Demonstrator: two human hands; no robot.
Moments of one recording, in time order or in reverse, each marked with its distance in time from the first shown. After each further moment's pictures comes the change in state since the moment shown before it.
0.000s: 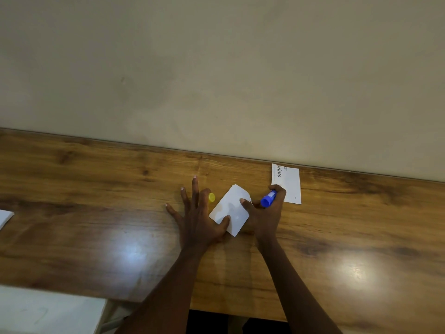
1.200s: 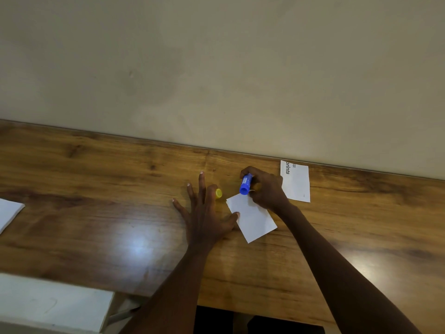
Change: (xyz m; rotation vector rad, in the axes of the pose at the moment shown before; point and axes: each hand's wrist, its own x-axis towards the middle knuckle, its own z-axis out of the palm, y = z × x) left_hand 0.000 0.004 -0.003 -0.055 -0.063 -0.046; right_hand 0.052 -0.024 0.000 -0.686 -0.625 -0.595
